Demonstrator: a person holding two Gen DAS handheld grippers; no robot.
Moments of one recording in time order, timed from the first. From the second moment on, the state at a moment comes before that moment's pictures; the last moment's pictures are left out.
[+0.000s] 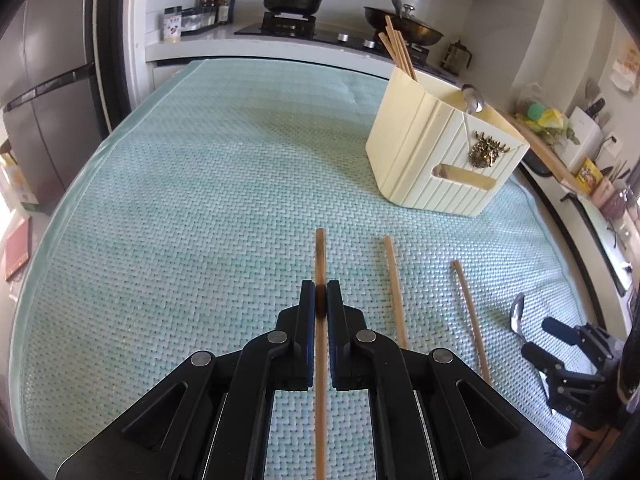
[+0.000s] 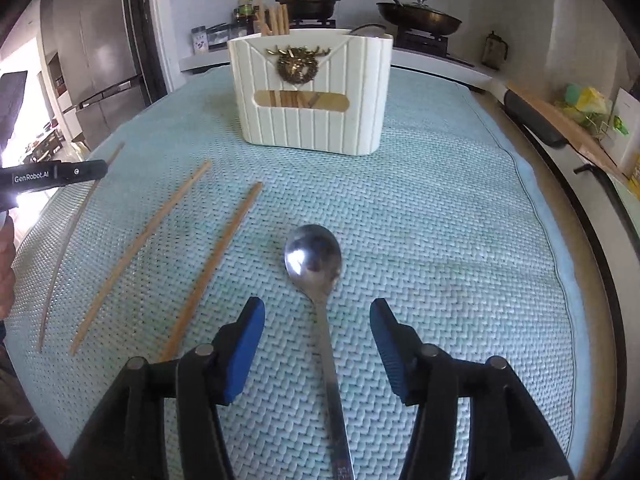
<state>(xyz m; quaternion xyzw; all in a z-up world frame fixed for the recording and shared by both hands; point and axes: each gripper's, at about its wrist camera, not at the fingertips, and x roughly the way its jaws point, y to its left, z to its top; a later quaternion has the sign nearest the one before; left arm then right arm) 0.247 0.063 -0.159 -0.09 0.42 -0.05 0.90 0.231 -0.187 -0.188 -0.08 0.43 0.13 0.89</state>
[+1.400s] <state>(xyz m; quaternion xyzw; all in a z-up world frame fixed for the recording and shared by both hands) 0.222 0.064 -0.052 -0.11 0.34 -0.12 0.93 0.203 -0.223 -0.053 0.03 0.26 0.18 0.95</state>
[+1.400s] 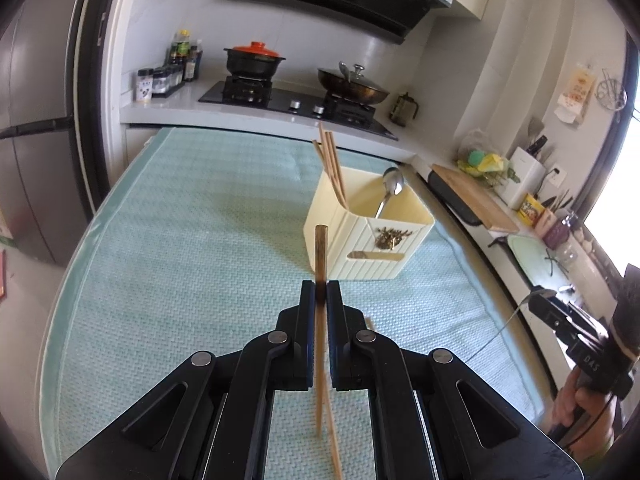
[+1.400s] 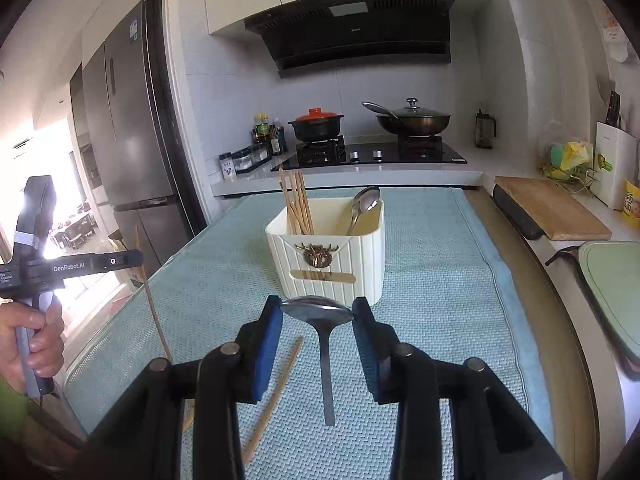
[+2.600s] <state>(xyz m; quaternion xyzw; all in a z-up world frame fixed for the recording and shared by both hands) 0.324 0.041 0.091 -0.09 0.22 -0.16 0.96 0.333 -0.202 0.082 0.03 0.18 0.20 0.96</state>
